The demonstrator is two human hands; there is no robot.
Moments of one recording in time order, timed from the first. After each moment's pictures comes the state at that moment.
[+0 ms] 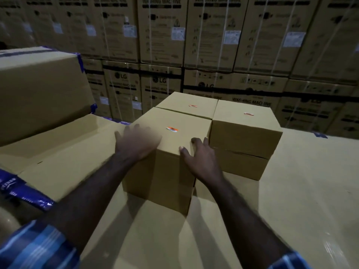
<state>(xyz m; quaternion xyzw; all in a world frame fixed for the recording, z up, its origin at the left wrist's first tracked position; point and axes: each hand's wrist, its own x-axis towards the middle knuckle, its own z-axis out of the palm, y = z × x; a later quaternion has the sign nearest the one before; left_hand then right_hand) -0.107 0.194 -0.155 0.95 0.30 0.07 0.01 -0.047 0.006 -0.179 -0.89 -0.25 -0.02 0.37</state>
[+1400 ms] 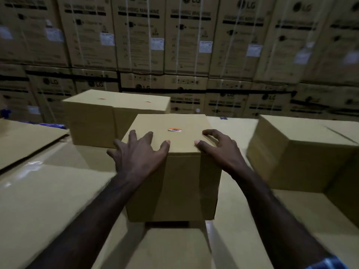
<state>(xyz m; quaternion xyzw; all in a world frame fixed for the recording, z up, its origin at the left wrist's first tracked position) -0.177 -0.233 -0.125 0.95 0.21 0.16 0.15 -0.098 -0.435 -0.128 -0.89 -0.15 -0.07 0.43</state>
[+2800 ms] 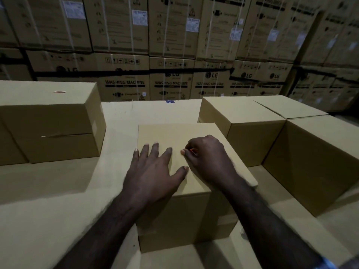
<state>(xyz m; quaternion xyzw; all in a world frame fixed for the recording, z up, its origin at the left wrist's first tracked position) -0.080 -0.384 -0.170 0.99 -0.11 0.03 0.12 -0.060 -0.546 -0.155 -0.94 -0.15 -0.22 0.19</state>
